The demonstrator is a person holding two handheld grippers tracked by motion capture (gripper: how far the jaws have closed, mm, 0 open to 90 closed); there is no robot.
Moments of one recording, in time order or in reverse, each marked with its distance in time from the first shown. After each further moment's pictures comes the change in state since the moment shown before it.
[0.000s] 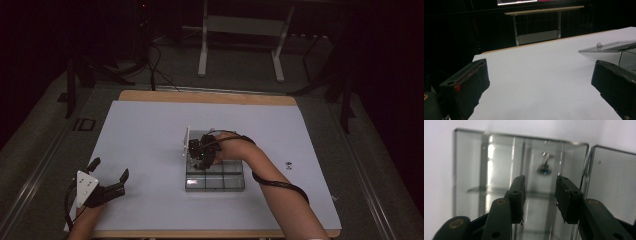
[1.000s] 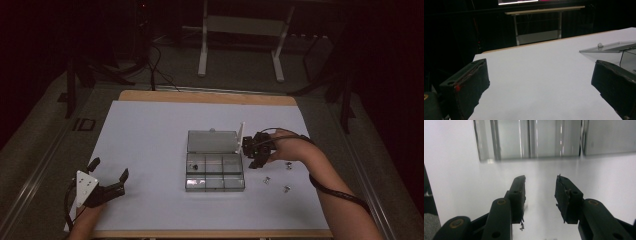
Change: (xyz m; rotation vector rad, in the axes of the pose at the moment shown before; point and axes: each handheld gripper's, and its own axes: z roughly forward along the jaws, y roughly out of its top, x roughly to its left) left arm 0.000 0.000 0.000 0.000 0.004 -0.007; right arm 0.027 -0.134 -0.058 0.129 -0.020 0.143
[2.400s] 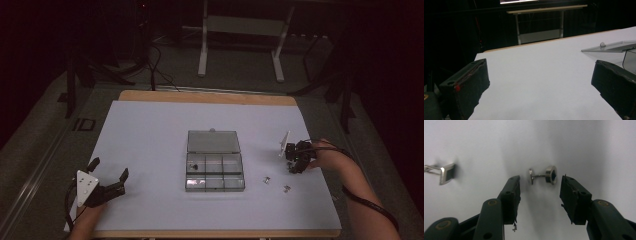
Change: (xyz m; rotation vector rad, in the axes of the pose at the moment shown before) left arm -0.001 0.000 0.001 0.008 0.017 0.002; right arm -0.024 -0.143 0.065 0.096 -0.048 0.206
